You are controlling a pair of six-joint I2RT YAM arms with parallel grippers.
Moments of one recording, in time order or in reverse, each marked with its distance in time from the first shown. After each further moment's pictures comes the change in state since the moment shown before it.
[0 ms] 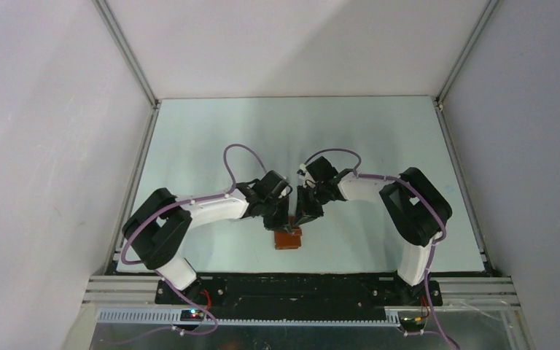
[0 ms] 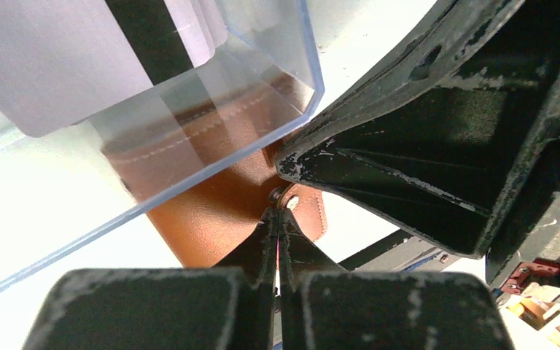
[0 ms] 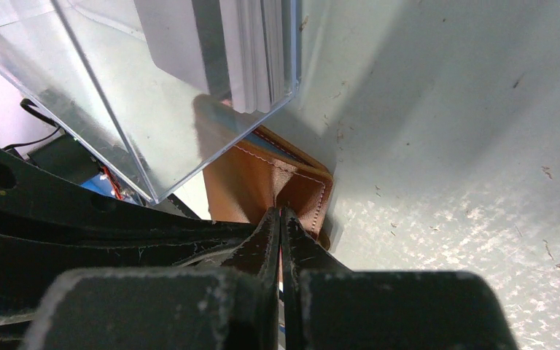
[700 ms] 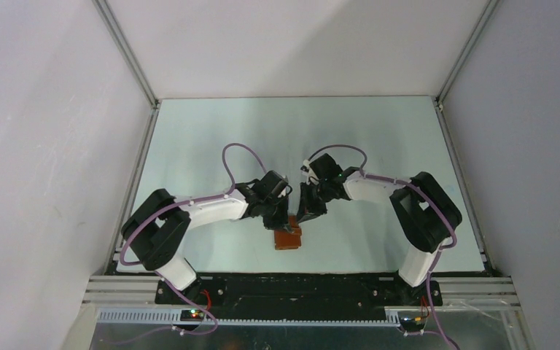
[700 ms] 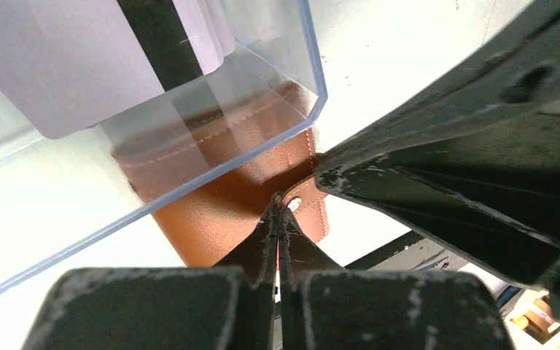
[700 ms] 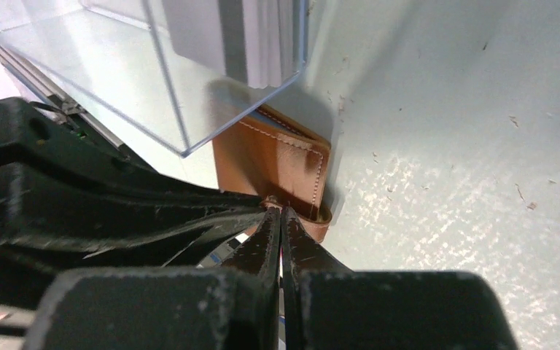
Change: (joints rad) left arm 0.000 -0.008 -0.006 0.010 -0.032 -0.006; right arm -0.011 -0.064 -0.006 -0.044 0.031 -0.004
